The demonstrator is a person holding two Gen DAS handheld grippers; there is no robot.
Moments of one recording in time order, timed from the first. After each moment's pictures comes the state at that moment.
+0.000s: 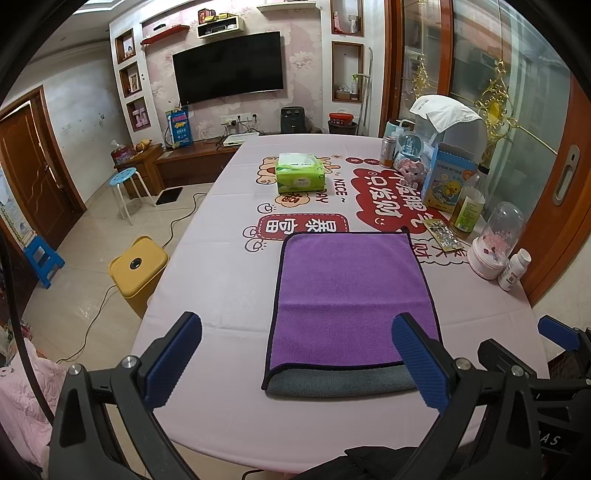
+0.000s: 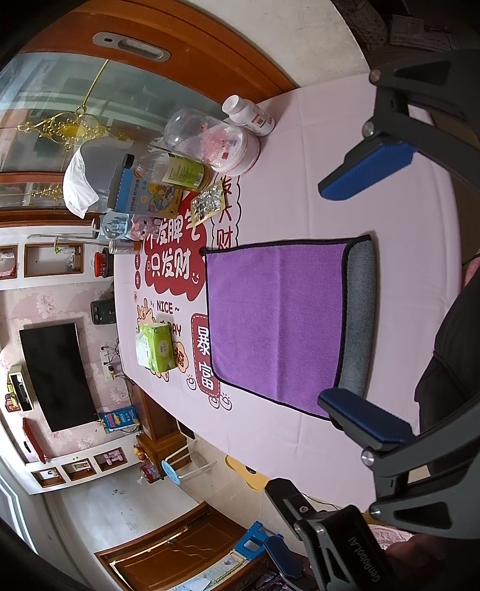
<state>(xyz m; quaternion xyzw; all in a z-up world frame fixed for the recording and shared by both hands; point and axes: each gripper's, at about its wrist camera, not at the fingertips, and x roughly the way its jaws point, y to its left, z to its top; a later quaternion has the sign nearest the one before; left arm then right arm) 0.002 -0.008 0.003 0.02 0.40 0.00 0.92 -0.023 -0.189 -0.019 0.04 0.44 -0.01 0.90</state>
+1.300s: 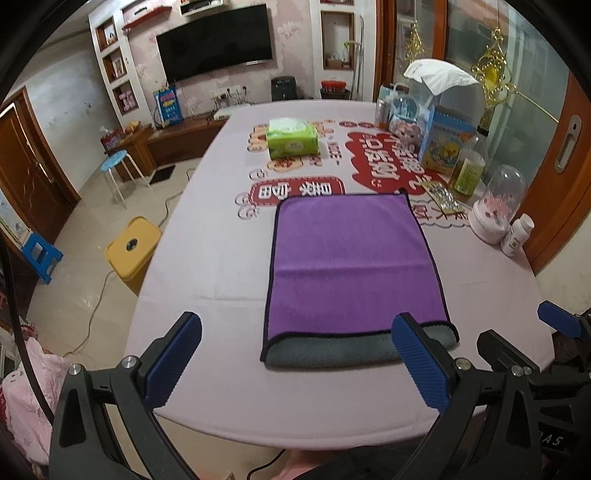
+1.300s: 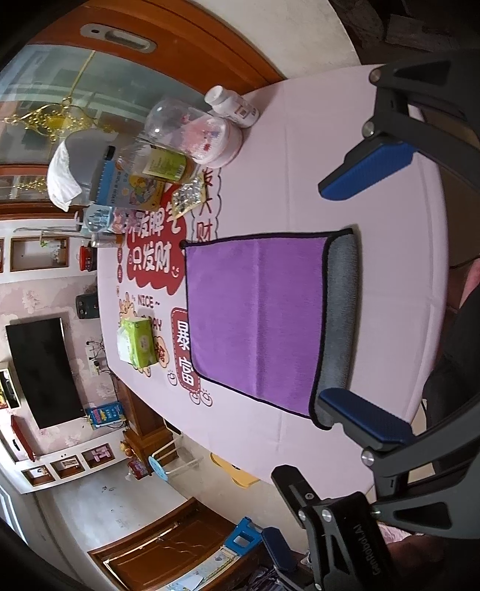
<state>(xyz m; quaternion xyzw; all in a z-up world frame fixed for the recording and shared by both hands) 0.005 -0.014 -0.022 0.03 0.46 -0.02 0.89 -0.030 -0.190 -0.034 0.05 0.47 0.01 0.88</state>
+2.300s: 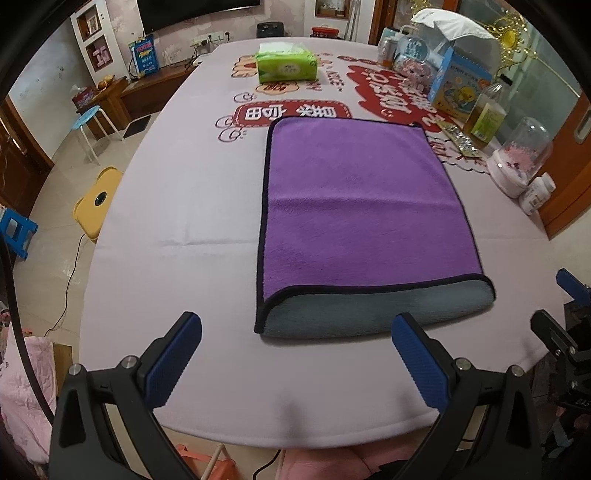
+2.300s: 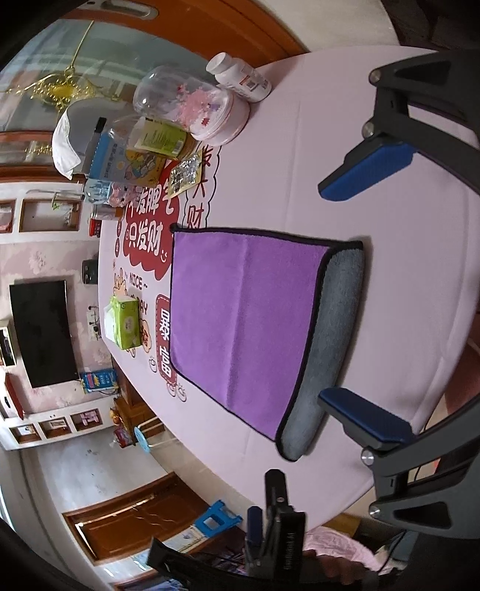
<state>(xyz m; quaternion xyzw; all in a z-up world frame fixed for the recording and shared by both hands) 0.046 0.017 -0.128 0.02 0.55 -0.05 0.83 -0.028 -0.219 -0.107 -0.01 0.44 0.08 0.90</state>
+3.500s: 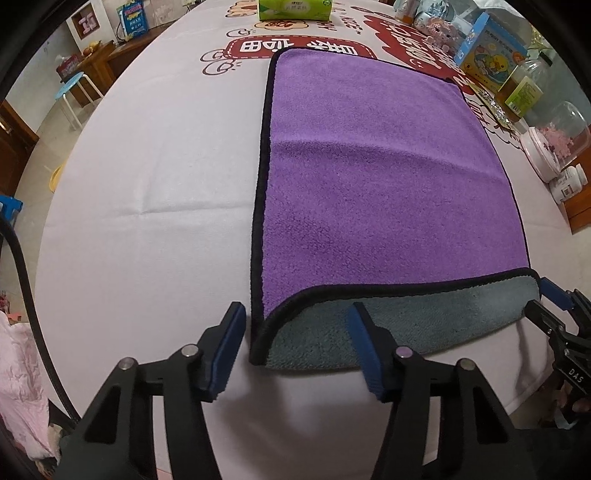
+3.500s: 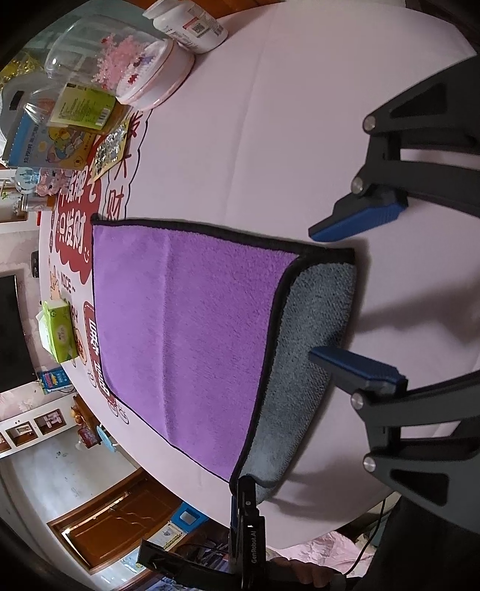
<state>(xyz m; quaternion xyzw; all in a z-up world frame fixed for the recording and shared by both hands) 0.091 0.030 -0.213 0.00 0.62 -0.06 0.78 0.012 -0.241 -0.195 0.02 0.53 0.11 0.84</state>
